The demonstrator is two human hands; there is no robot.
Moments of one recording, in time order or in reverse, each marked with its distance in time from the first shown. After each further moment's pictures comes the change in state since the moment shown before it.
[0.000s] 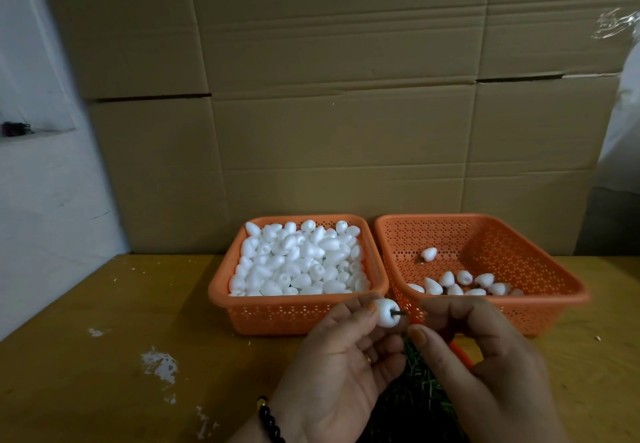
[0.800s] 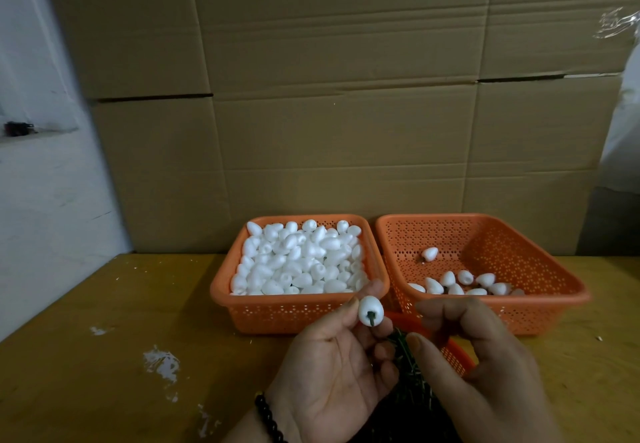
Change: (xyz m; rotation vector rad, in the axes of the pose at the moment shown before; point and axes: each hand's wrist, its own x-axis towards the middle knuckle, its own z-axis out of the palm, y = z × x) left_hand 0.008 0.003 -0.012 -0.145 -0.072 -0.172; right_hand -0.003 0.001 0.000 -0.025 -0.061 -0.018
